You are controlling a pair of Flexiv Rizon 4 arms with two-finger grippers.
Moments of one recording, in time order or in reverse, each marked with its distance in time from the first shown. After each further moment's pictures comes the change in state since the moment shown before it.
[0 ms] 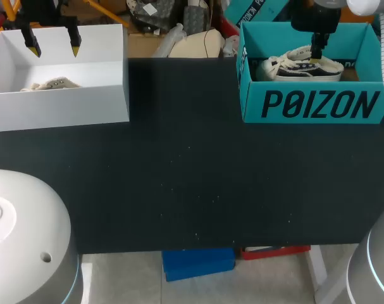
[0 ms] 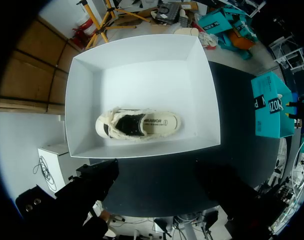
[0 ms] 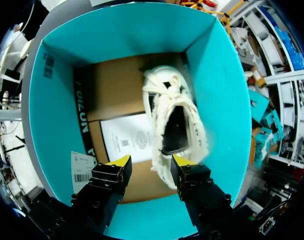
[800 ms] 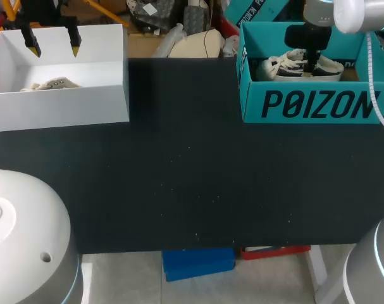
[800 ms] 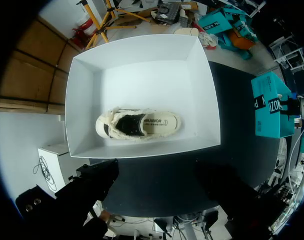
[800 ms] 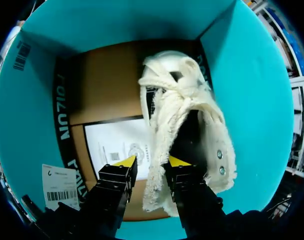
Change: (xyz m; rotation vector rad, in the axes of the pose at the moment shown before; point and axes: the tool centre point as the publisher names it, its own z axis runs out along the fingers) left arm 0.000 0.000 0.000 0.000 0.000 0.000; right arm -0.005 0.010 0.068 -0.015 0.053 -0.046
